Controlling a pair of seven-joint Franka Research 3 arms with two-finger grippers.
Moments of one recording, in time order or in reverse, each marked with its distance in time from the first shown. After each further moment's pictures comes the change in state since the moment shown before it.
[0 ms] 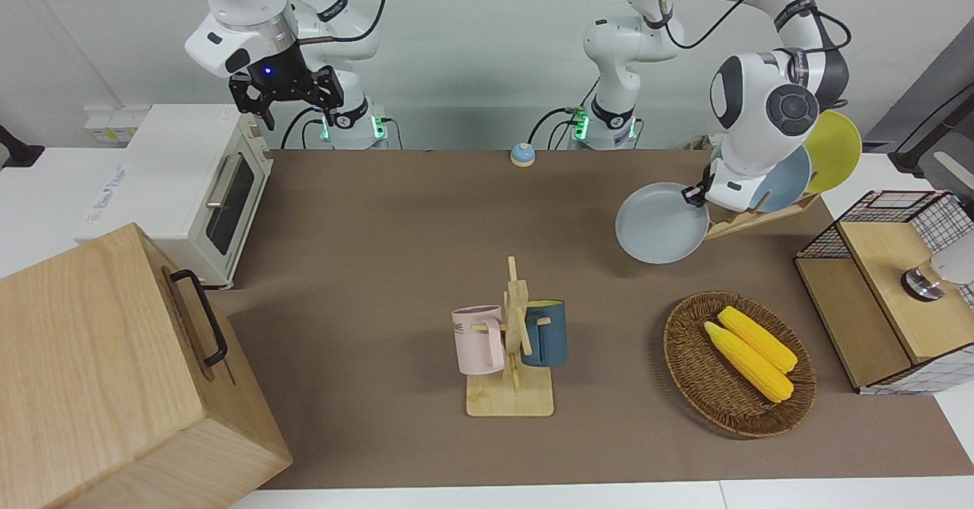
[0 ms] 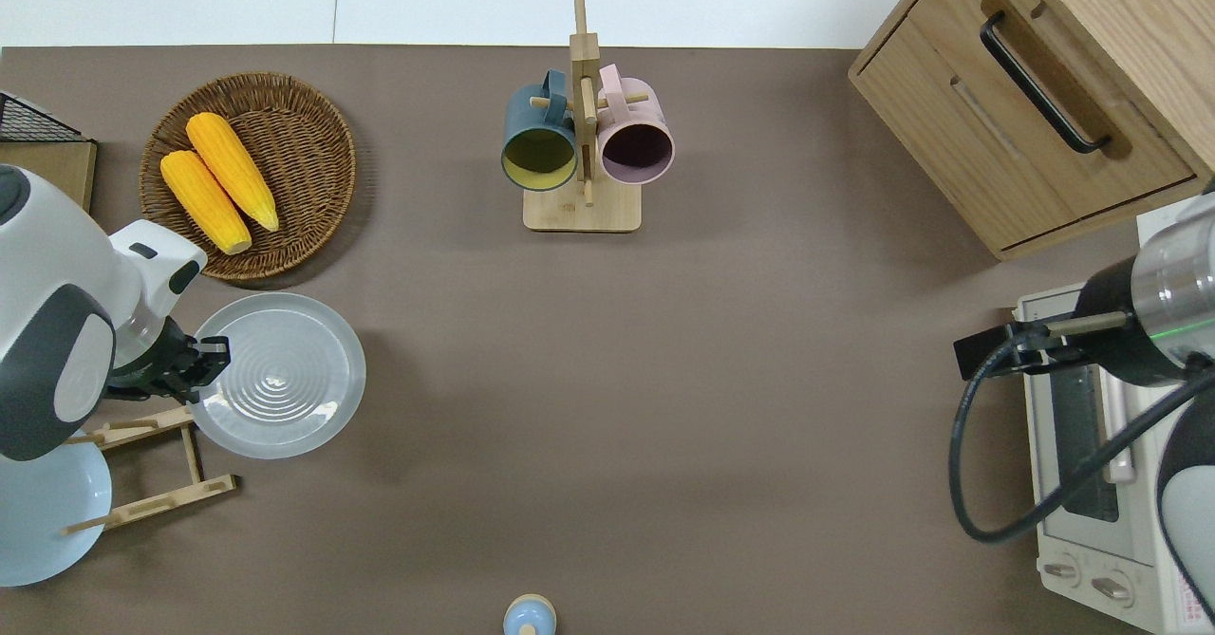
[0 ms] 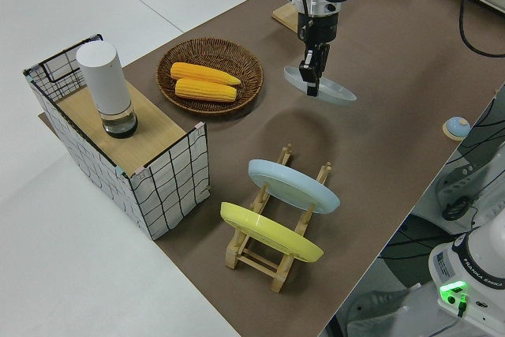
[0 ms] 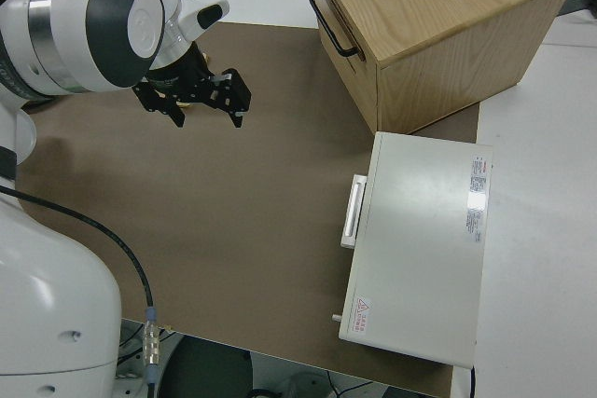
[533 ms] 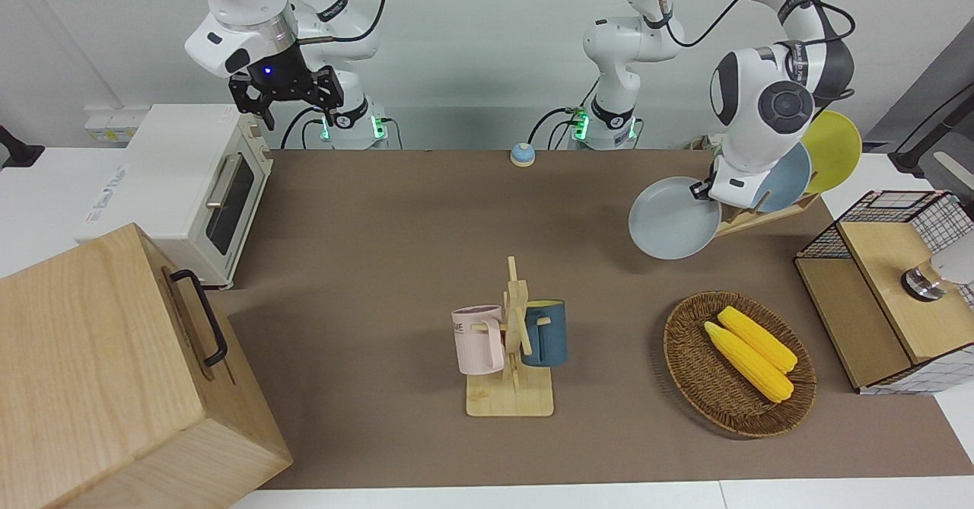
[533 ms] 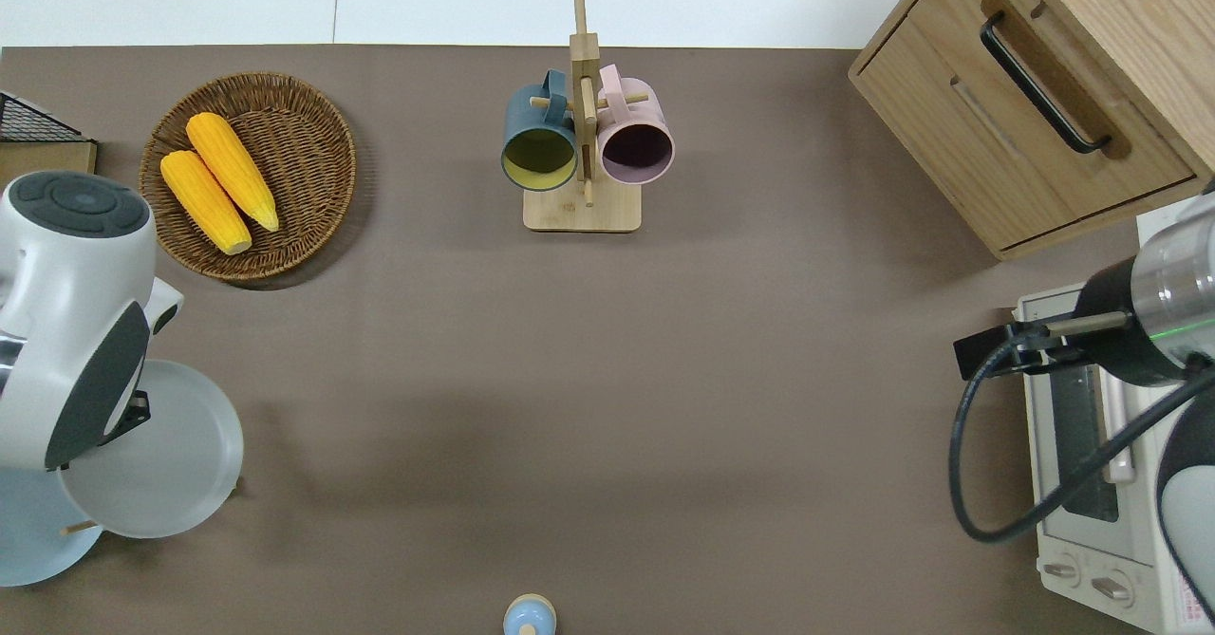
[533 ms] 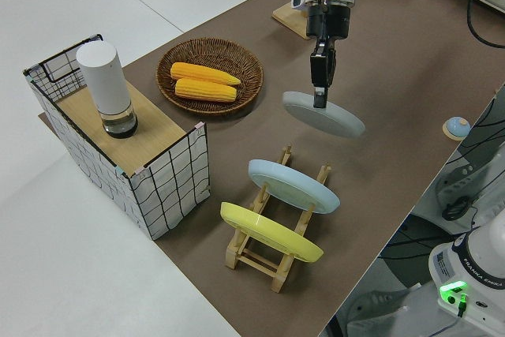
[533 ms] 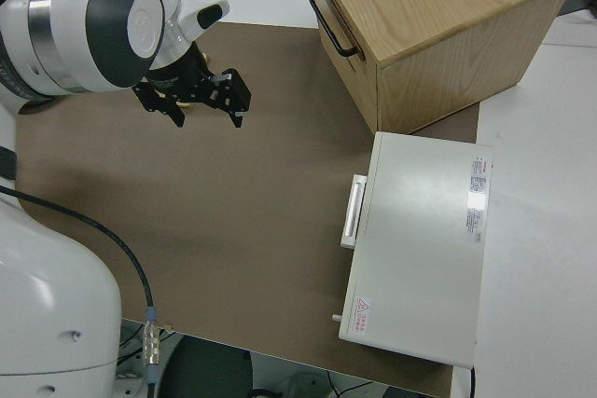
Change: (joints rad) left arm -0.025 -0.006 -0.046 0.031 0.409 -0.343 -0.095; right arm 0.000 0.000 0.000 0.000 0.000 0.000 0.000
